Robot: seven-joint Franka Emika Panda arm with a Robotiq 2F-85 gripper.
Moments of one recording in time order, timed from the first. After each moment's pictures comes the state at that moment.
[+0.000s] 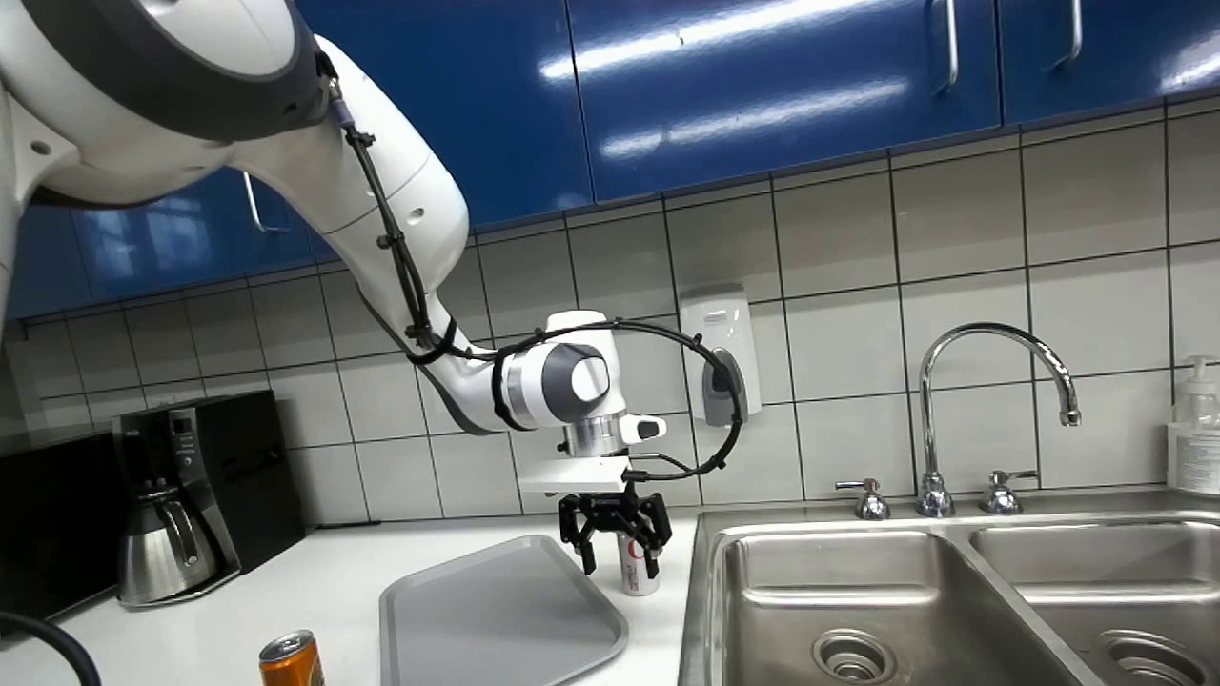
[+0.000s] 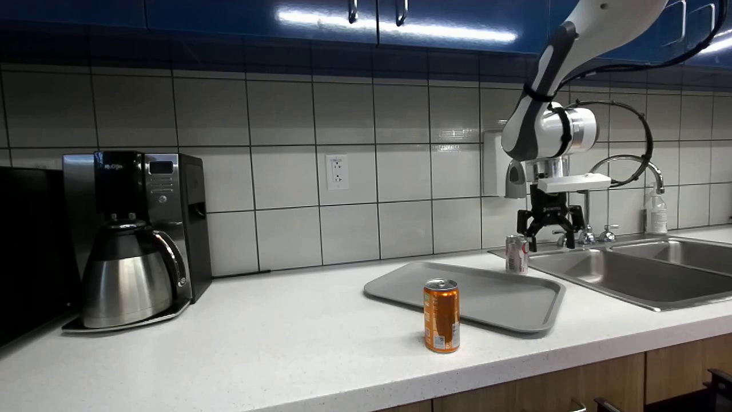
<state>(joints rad) -0.13 0.30 -0.15 -2.13 -0.02 2.40 -0.09</state>
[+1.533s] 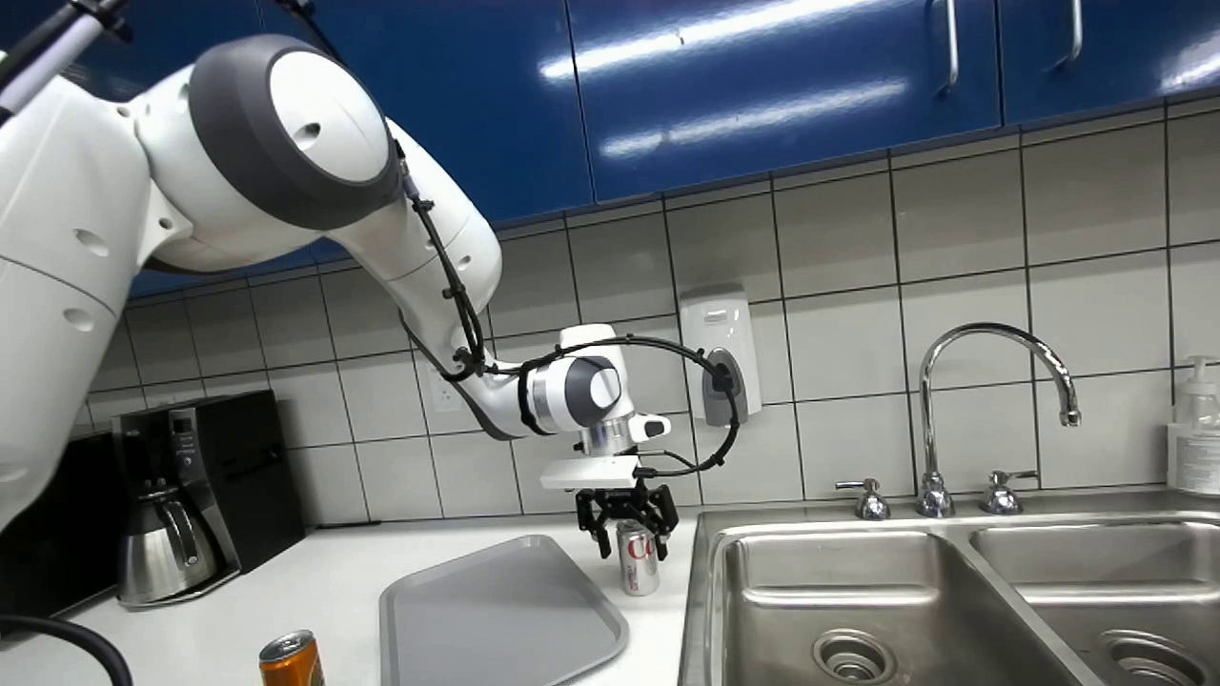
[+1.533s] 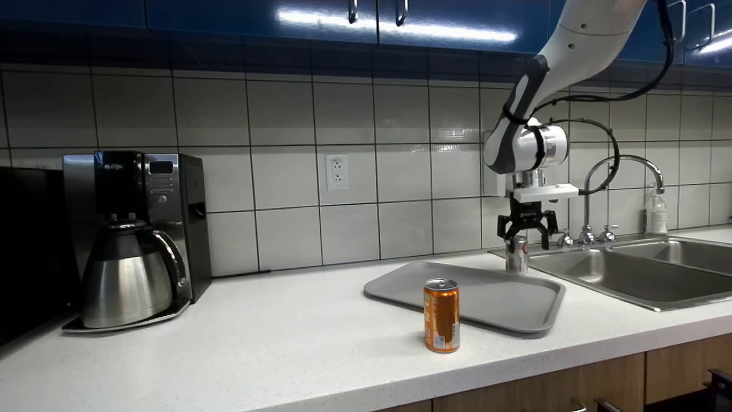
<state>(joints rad) -0.13 0.50 -0.12 -1.89 -0.02 2.40 -0.05</state>
